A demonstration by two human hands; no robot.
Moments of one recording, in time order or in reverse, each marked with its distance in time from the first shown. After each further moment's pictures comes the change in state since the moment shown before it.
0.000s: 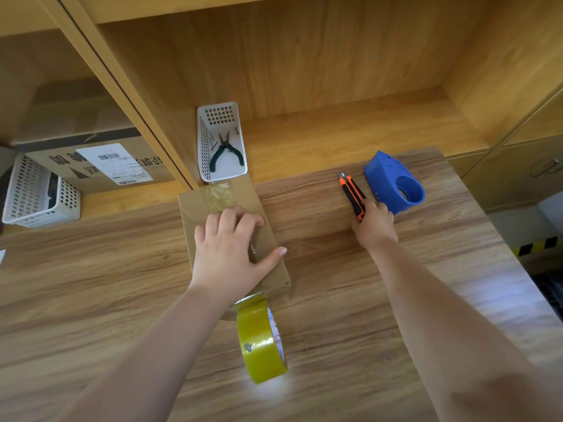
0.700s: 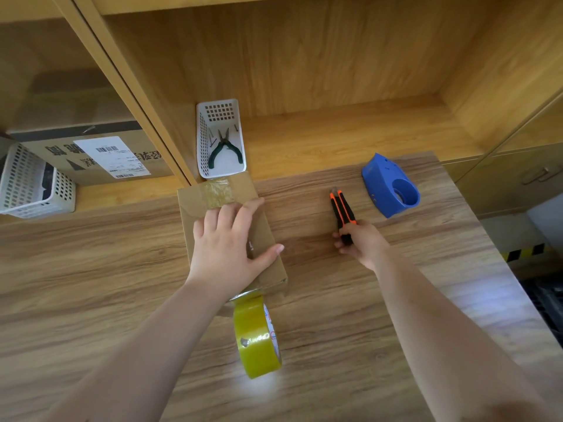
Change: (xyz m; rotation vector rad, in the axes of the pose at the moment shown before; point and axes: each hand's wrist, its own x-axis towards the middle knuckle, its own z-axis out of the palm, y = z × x) left_hand 0.000 0.000 -0.001 0.038 -0.018 -0.001; right_hand -0.026 -0.012 -0.004 0.958 -0.356 0.411
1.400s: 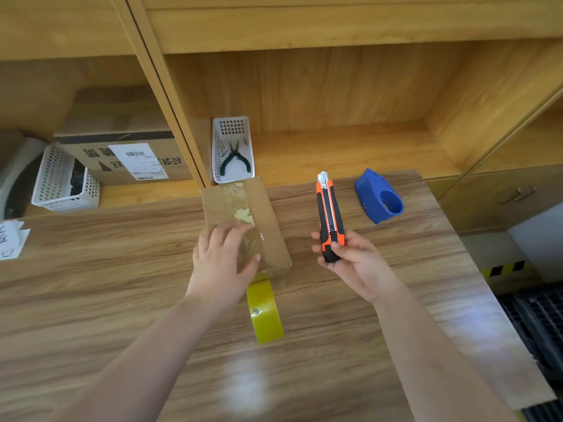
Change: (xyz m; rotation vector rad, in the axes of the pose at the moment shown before) left_hand -0.056 -0.002 -0.052 -0.370 -0.125 -0.198; right_hand -0.142 0.000 0.003 0.376 -0.556 -0.262
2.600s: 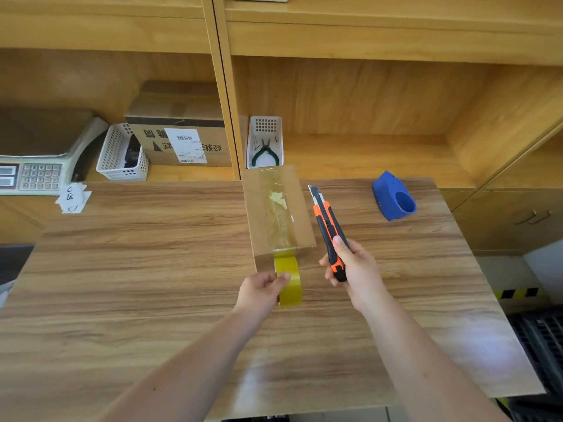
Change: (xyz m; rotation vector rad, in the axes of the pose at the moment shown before) left_hand -0.100 -0.011 0.062 -0.909 -0.188 -0.663; right_hand -0.070 0.042 0.054 -0.338 0.287 -0.042
